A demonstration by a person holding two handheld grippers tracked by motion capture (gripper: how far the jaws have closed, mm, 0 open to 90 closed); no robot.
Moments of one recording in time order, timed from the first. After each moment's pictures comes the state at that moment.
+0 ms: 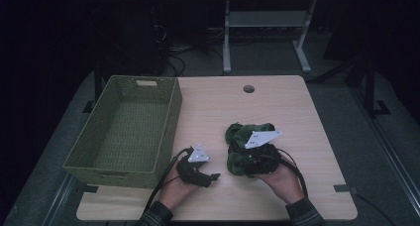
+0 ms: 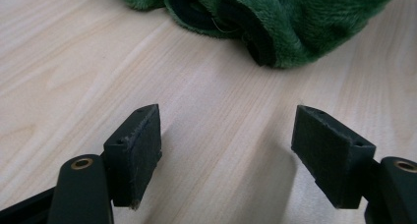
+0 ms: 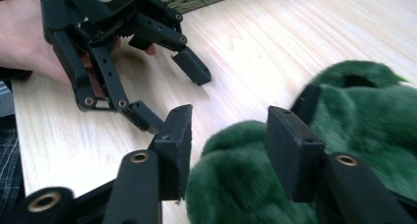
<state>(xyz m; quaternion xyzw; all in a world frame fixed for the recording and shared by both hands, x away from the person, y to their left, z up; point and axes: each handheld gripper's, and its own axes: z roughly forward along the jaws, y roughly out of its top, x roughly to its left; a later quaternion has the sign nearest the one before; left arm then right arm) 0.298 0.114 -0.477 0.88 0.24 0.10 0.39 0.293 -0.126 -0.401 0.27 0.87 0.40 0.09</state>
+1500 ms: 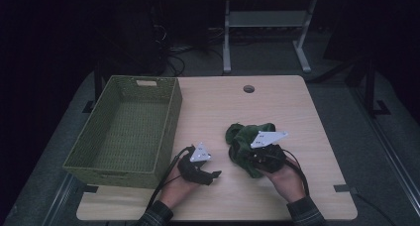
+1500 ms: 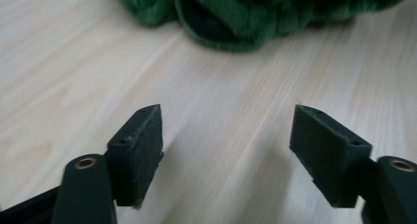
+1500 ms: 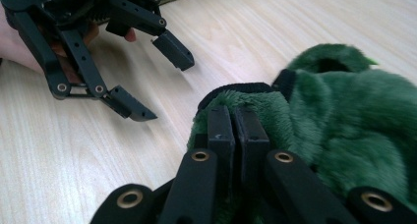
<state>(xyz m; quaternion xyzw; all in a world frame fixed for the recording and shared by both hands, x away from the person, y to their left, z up) 0.305 0.108 -0.467 0.88 0.24 0.10 0.40 0.293 -0.147 -0.406 0.29 0.86 0.40 0.12</state>
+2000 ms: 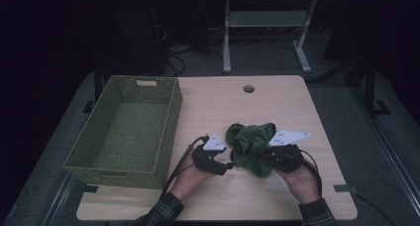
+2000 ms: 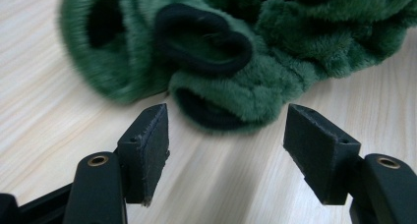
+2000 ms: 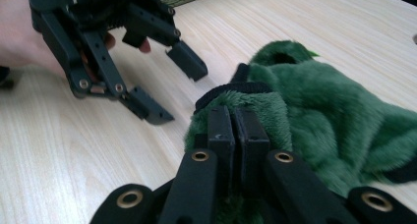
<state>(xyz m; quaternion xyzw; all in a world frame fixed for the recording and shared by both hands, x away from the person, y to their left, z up) 0.327 0.064 -0.460 0.88 0.20 0.07 0.42 0.285 -0.185 -0.397 0.31 0.84 0.42 0.14</state>
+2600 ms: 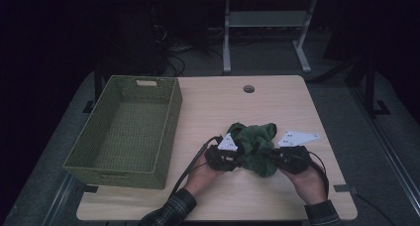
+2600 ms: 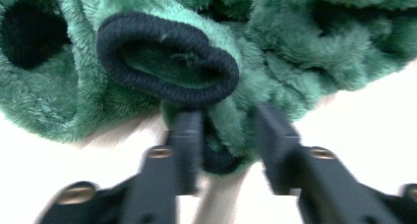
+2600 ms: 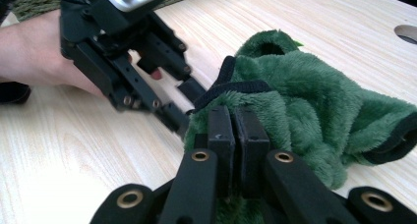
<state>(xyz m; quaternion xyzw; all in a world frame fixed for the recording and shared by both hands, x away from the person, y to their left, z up) 0.334 0.040 -0.465 0.89 0.18 0.06 0.42 0.282 -0.203 -0.399 0.32 0.84 0.42 0.15</state>
